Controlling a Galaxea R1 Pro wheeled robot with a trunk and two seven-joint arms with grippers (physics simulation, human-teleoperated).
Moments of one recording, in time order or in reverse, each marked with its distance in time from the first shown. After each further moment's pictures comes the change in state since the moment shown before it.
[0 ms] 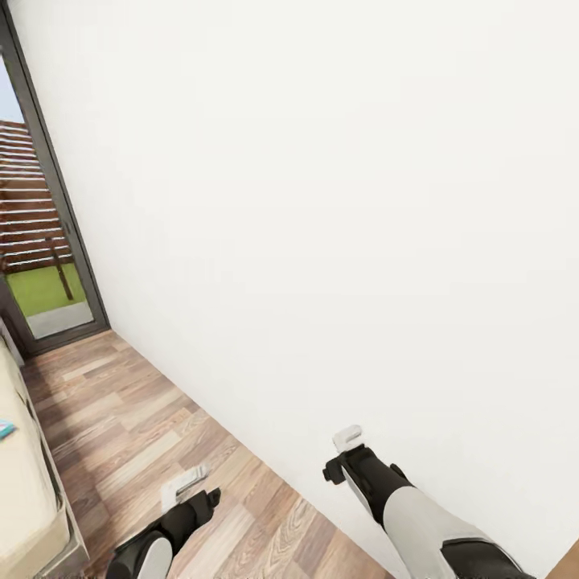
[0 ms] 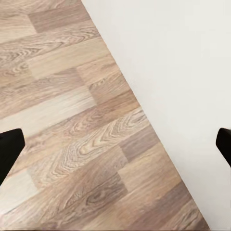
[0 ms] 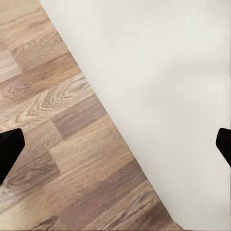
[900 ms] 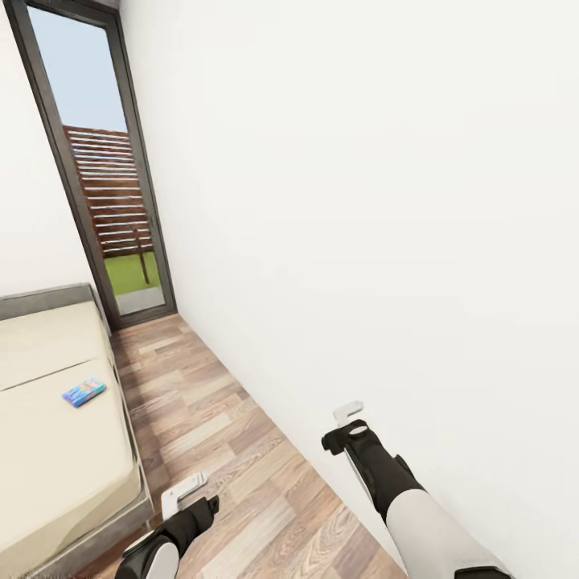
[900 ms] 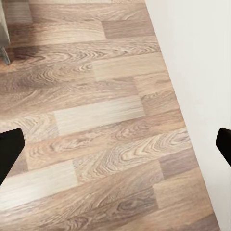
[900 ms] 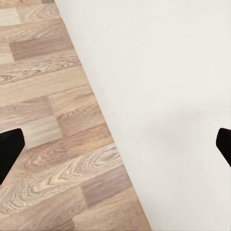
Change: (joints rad) left arm 0.000 0.000 -0.031 0.041 0.017 -0.045 0.081; right arm 0.064 0.000 0.003 -0.281 -0.004 0.003 0.031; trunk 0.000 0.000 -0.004
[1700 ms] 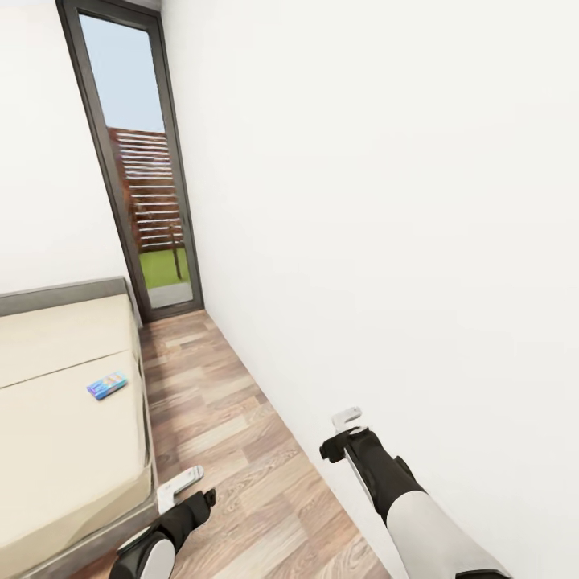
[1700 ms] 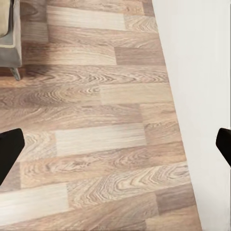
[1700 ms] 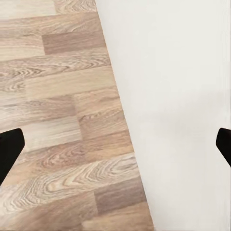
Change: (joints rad) left arm 0.004 0.003 0.008 -0.044 -0.002 -0.001 0.004; right arm 0.007 0.000 0.001 -0.012 -0.003 0.089 0.076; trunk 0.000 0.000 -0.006
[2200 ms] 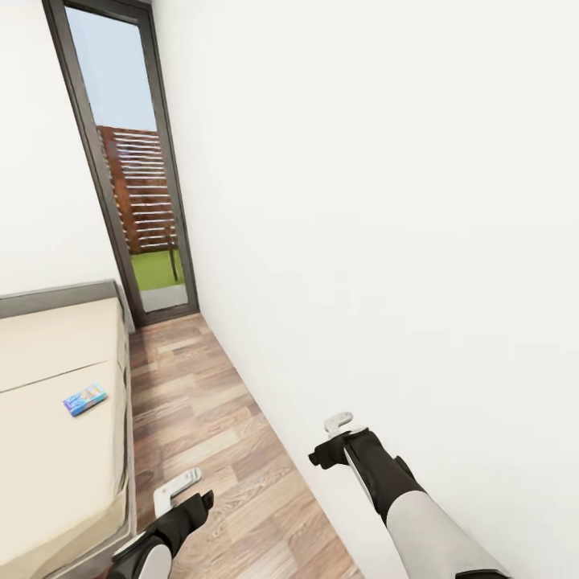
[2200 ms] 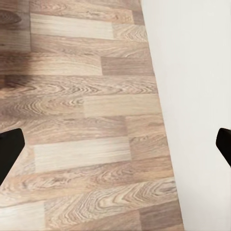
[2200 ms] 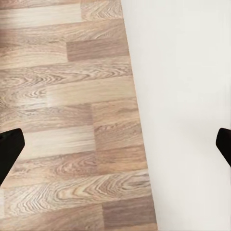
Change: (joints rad) left arm 0.021 0.000 0.005 -0.026 0.000 -0.001 0.000; right arm -0.001 0.000 0.003 0.002 0.005 0.014 0.168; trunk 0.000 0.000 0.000
